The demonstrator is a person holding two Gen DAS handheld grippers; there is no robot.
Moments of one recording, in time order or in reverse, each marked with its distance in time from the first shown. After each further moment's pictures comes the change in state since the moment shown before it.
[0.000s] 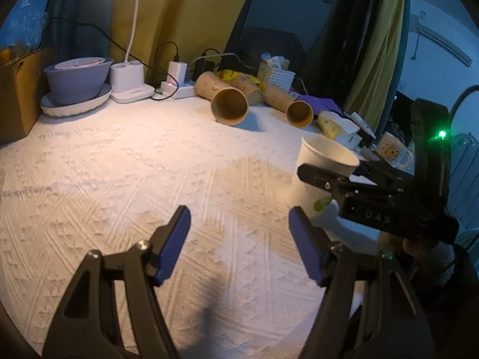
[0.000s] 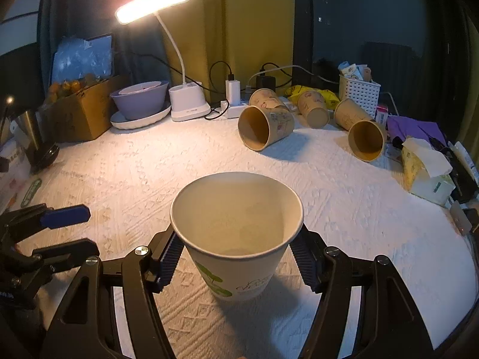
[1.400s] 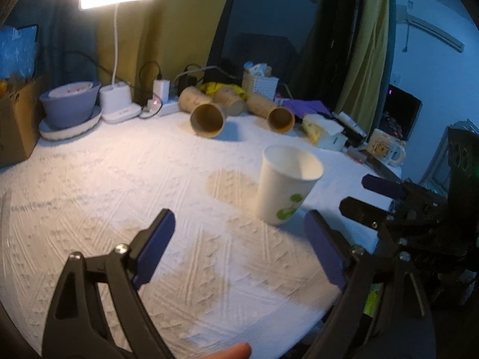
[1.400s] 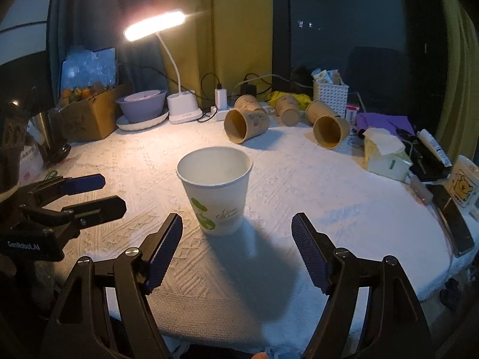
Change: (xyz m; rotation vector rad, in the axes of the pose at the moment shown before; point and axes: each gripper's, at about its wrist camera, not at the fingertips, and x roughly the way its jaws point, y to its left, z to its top) left arm -0.021 -0.051 0.003 0.072 -0.050 0.012; right arm -0.087 -0.016 -0.036 0.026 -0.046 -0.039
